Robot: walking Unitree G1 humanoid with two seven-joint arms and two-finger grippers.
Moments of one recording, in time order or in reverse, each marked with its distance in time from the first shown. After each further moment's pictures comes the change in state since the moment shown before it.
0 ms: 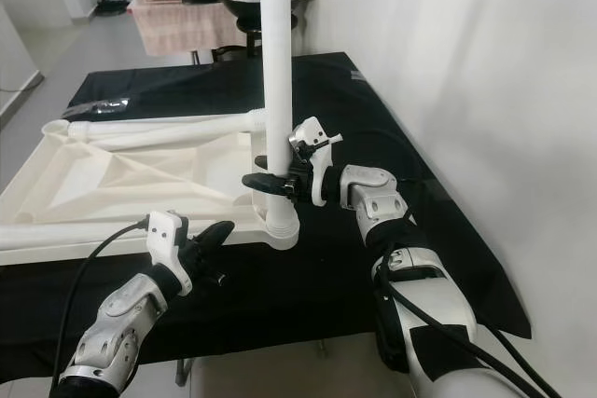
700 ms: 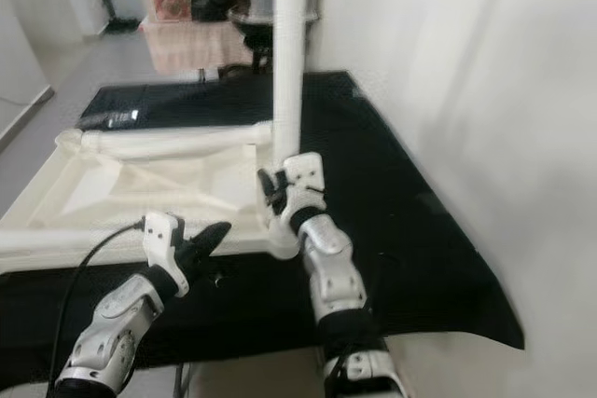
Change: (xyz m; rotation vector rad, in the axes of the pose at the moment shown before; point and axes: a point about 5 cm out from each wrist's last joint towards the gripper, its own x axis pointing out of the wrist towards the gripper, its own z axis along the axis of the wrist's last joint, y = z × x) left arm -0.002 0.004 0.002 -0.002 -0.007 0.002; right arm 0.035 0.043 -0.045 0.078 -0.058 -0.712
